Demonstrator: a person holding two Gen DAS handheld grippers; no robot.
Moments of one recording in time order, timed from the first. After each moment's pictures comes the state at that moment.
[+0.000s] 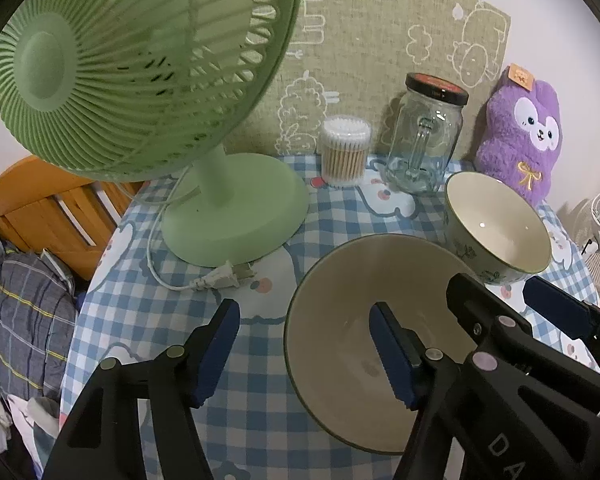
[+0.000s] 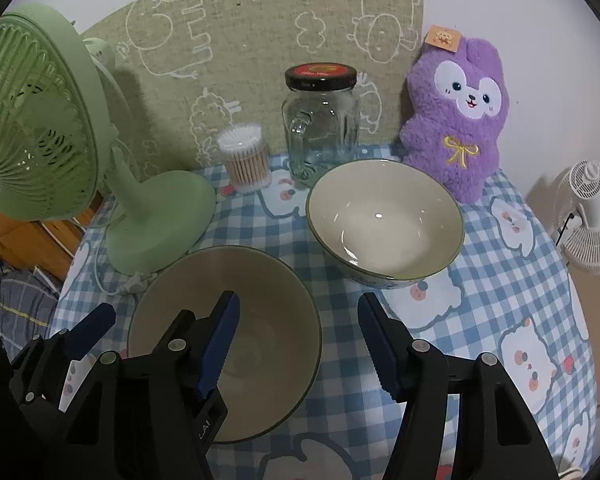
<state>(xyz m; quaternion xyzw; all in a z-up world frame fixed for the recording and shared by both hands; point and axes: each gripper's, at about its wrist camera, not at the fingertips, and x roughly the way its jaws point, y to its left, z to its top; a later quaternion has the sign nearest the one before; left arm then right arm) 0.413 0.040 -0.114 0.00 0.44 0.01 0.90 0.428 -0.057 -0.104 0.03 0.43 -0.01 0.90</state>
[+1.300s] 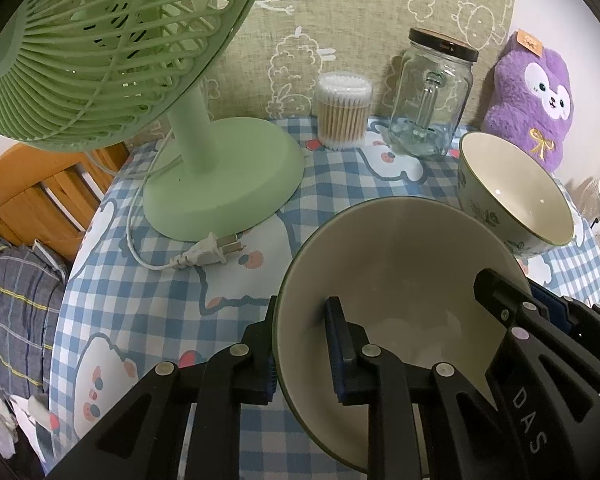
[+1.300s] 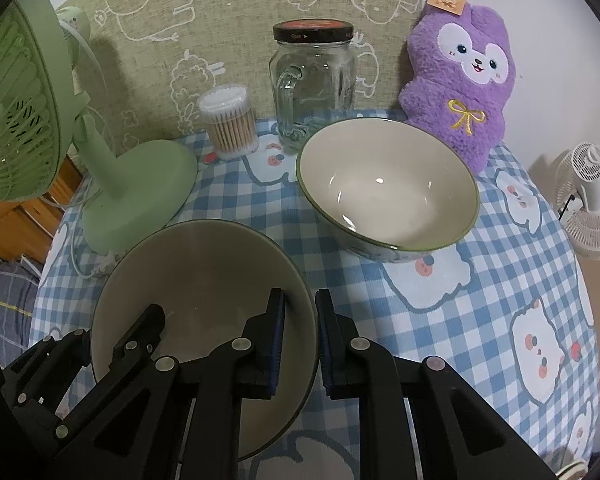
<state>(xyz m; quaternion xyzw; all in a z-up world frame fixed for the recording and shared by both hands) 0.429 0.038 -0.138 0.01 0.49 0.00 0.87 0.439 -0.058 -0.129 0.03 0.48 -0.02 0.88</state>
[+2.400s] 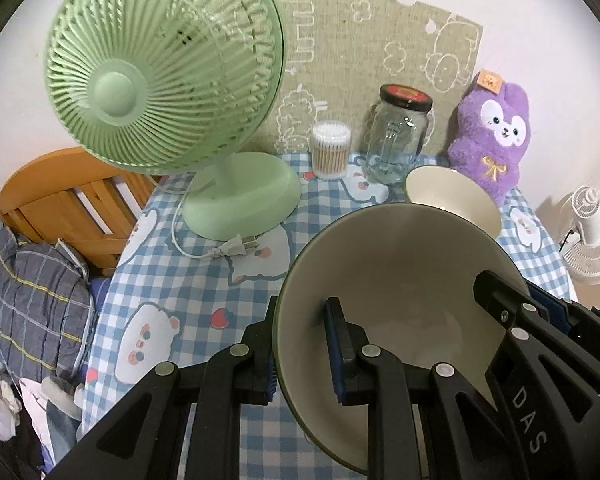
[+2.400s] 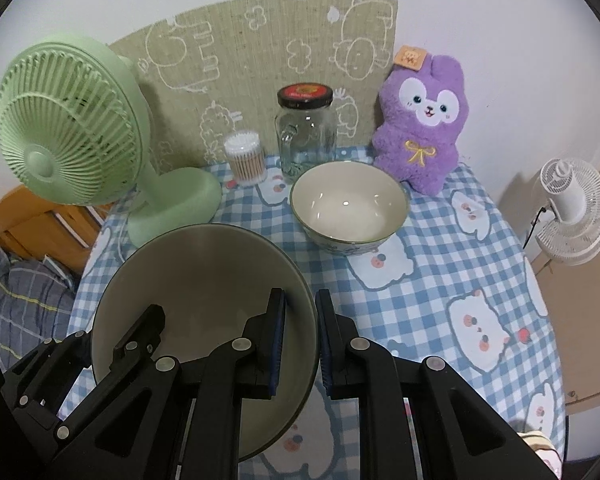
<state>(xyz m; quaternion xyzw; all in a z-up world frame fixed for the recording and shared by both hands) 0.358 0.022 -0.062 0.00 0.45 0.02 0.89 0.364 -0.069 -0.047 0.03 0.44 -0.01 0.90</state>
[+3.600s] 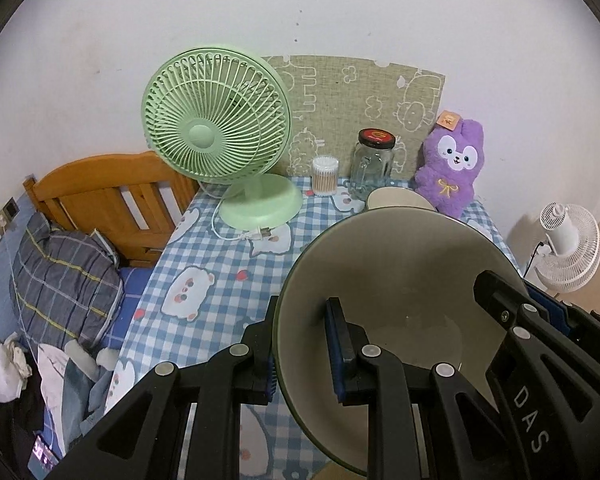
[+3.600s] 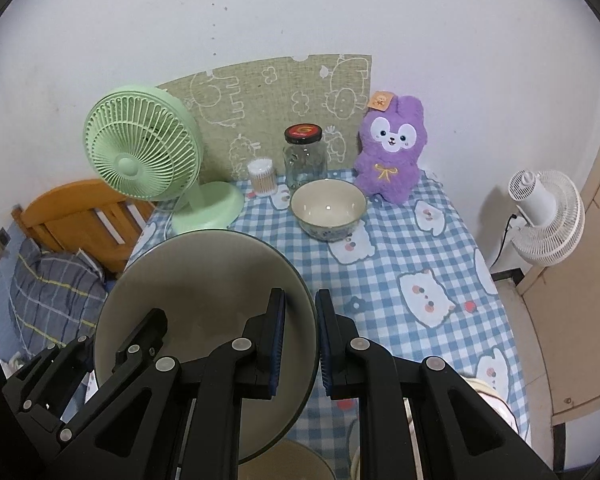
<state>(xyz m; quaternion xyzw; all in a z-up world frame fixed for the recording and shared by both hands) 0.233 -0.008 0.019 -0.02 0.41 0.05 0.91 0.233 -0.100 0.027 0.03 0.40 0.02 0.92</state>
